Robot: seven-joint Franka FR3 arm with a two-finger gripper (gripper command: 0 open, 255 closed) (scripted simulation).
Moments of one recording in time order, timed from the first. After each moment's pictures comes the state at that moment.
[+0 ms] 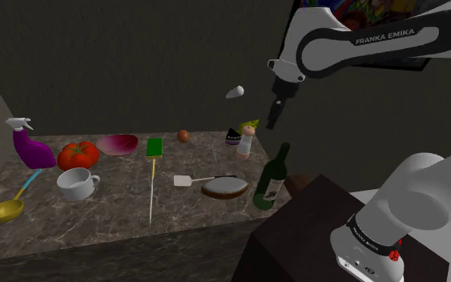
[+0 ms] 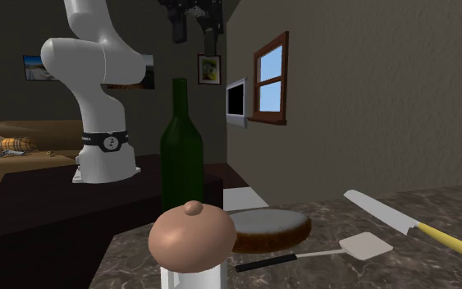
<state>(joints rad) 0.06 -0.44 0.10 -2.44 0.04 2.02 -0.31</state>
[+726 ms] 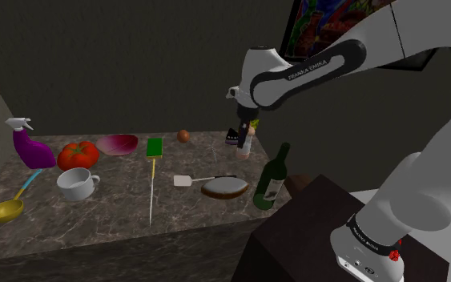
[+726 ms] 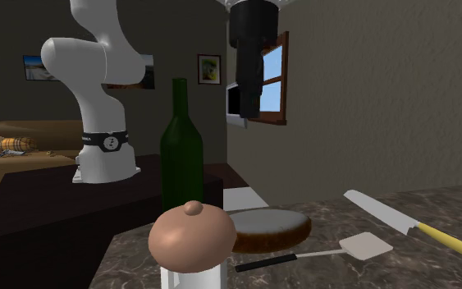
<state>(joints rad) 0.10 -0.02 0.14 -2.32 -0.02 2.29 -0.42</state>
